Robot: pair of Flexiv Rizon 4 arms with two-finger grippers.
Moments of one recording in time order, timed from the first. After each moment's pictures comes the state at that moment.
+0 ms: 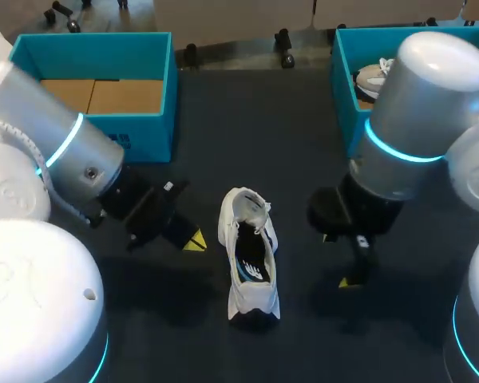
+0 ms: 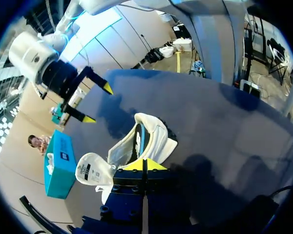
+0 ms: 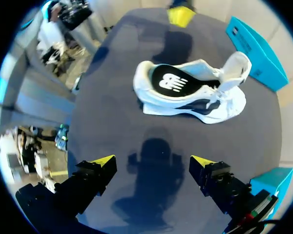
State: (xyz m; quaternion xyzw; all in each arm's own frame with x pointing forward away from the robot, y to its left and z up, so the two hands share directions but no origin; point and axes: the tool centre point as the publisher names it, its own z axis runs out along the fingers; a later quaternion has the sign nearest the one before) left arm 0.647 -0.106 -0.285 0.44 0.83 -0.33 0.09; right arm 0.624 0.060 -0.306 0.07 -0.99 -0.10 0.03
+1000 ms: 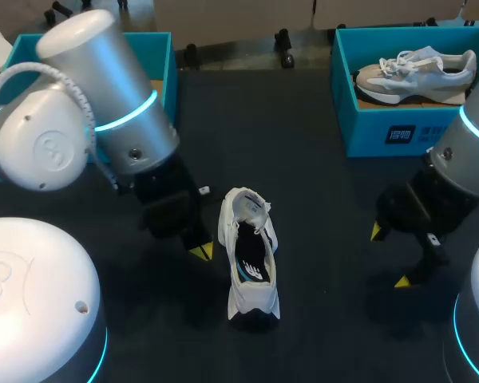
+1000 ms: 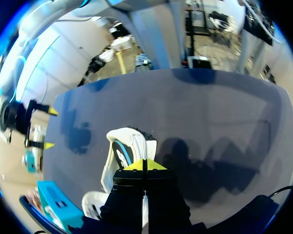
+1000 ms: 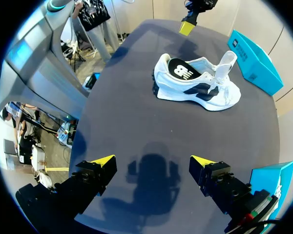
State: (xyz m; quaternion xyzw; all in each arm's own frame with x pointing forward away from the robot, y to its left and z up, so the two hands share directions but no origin) left arm 0.634 -0.121 -0.286 0.66 0.72 -0.23 0.02; right arm 0.613 -0.015 -0.292 0.09 -0.98 -0.16 0.03
